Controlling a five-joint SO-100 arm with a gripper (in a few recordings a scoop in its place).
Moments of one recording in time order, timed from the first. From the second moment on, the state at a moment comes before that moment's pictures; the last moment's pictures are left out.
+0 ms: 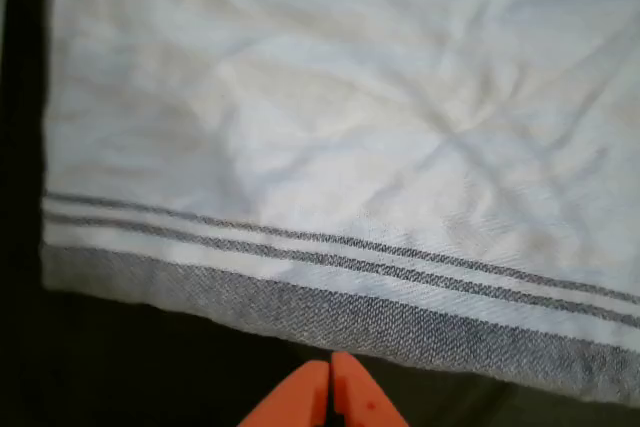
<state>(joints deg) -25.9 143.8 139.0 75.8 -69.8</state>
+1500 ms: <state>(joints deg) -39.0 62.5 59.4 84.8 -52.4</state>
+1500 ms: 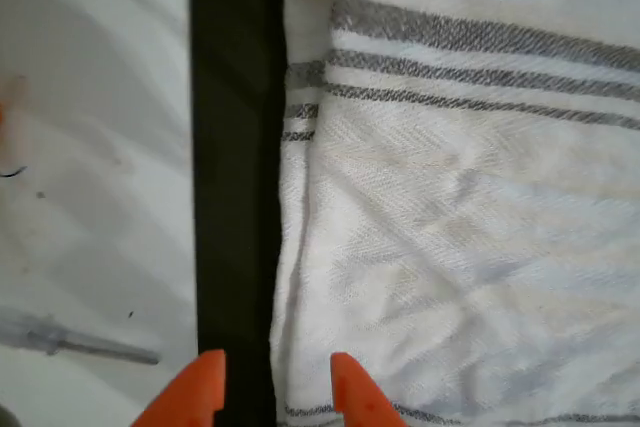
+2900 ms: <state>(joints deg) -39.2 46.2 52.1 82.4 -51.7</state>
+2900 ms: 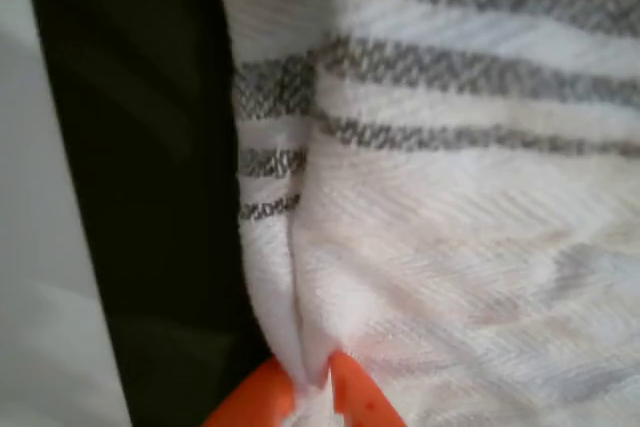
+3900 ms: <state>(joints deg) -43.5 53.1 46.6 86.9 -49.3</state>
